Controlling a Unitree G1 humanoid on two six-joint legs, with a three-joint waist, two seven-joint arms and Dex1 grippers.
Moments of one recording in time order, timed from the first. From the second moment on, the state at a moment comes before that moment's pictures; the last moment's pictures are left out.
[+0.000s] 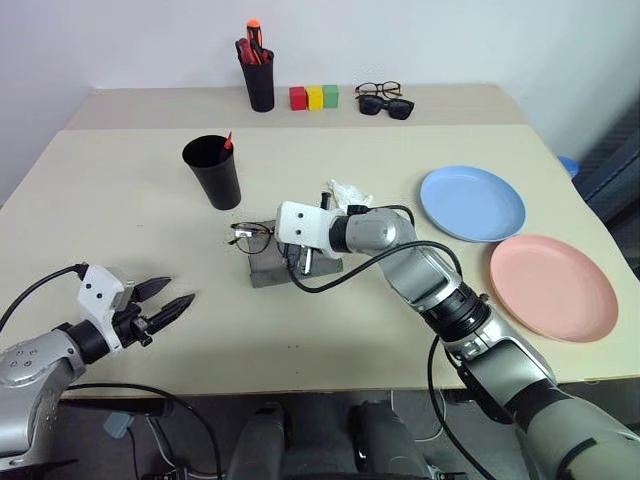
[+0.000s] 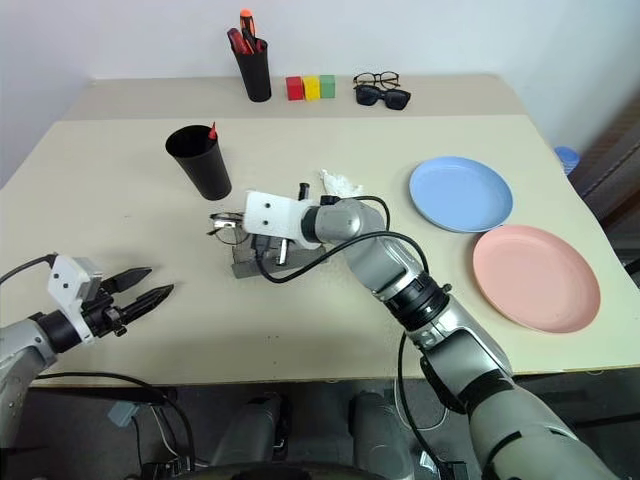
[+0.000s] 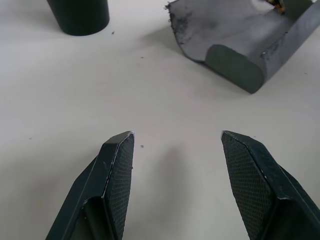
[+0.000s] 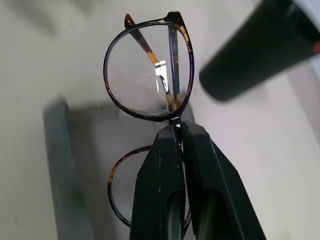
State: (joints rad) left arm 0.19 0.68 0.42 -0.25 -0.45 0.34 -0.86; right arm -0.83 -0.31 0.53 0.07 -0.20 0.37 0.80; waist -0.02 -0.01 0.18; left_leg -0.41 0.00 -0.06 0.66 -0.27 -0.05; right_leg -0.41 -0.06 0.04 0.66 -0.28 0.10
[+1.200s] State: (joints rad) left arm -0.95 0.41 -0.04 0.35 -0.35 1.09 -0.49; right arm -0.40 -0.55 0.20 -0.48 0.05 0.61 0.85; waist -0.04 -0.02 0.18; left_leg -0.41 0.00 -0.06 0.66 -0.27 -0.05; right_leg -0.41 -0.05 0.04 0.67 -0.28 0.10
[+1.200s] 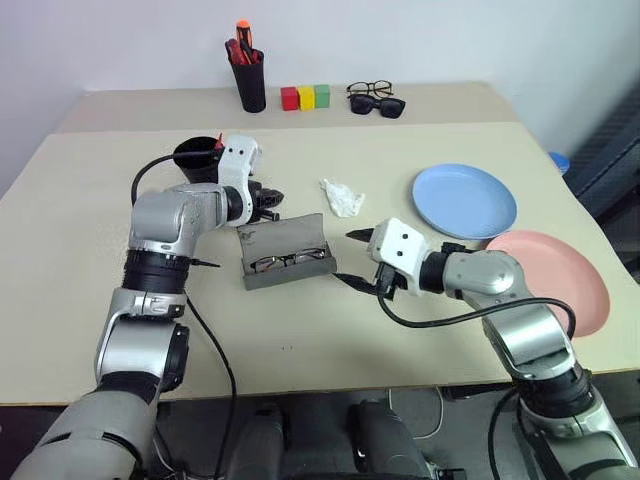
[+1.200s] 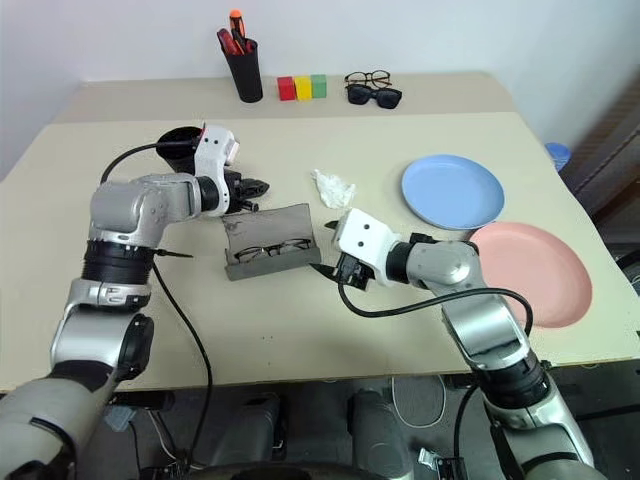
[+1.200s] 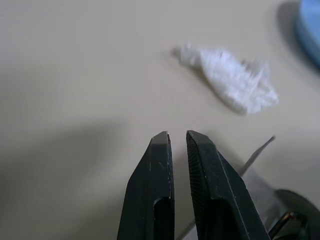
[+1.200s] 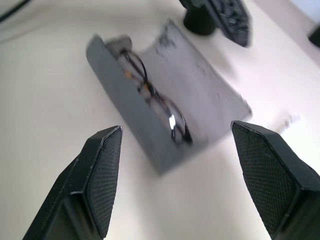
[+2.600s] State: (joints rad) left arm -0.24 0.58 -0.14 -0.51 -0.43 0.60 -0.79; right arm -0.50 -0.61 0.19 0.18 -0.27 0.45 0.37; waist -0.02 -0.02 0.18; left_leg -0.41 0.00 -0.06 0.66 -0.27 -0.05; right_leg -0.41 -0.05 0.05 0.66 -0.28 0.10
